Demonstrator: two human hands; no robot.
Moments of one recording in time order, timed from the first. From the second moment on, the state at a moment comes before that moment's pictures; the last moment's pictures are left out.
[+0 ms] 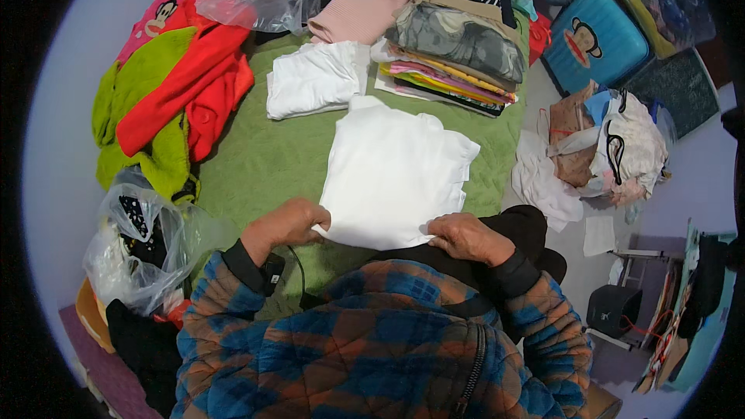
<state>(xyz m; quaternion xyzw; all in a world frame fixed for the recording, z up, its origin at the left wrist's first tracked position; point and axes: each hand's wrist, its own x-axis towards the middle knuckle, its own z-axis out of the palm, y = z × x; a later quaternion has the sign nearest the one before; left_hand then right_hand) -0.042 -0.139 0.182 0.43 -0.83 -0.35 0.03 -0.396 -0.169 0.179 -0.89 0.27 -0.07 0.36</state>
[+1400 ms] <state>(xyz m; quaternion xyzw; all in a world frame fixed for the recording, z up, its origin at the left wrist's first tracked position) -0.096 -0.265 0.067 0.56 -0.80 -0.12 0.19 -0.354 -0.281 0.080 -0.88 0.45 -0.10 0.09</state>
